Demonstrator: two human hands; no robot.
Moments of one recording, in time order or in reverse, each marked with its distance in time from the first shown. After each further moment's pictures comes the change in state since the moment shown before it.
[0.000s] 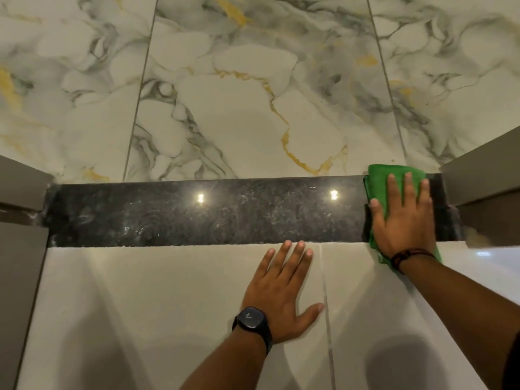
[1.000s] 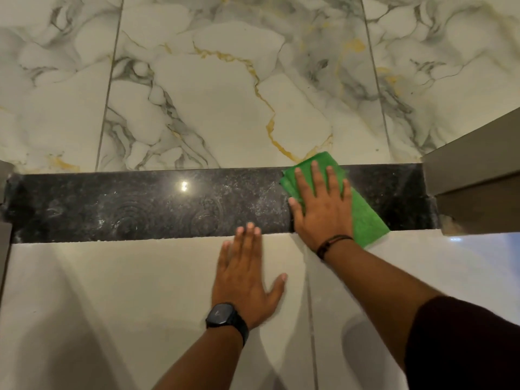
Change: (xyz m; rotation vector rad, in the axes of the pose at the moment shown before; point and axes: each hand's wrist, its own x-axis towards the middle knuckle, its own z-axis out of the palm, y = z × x) left_hand -0.010 -0.011 -0.005 0.005 0.085 -0.298; right_hand -0.015 -0.091 0.018 -0.088 -0.064 -0.274
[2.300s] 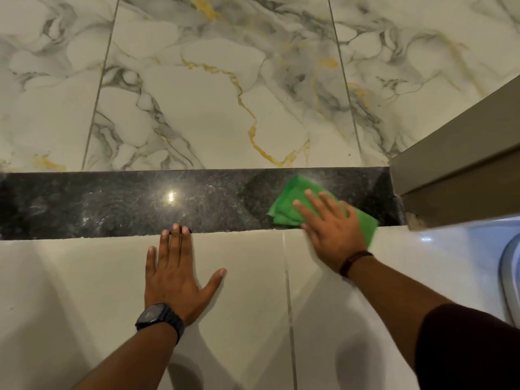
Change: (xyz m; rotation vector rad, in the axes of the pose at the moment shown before) left_hand -0.022 -0.065 -0.015 0.114 0.028 -0.211; right_hand -0.048 0.073 0.002 -0.051 0.027 -0.227
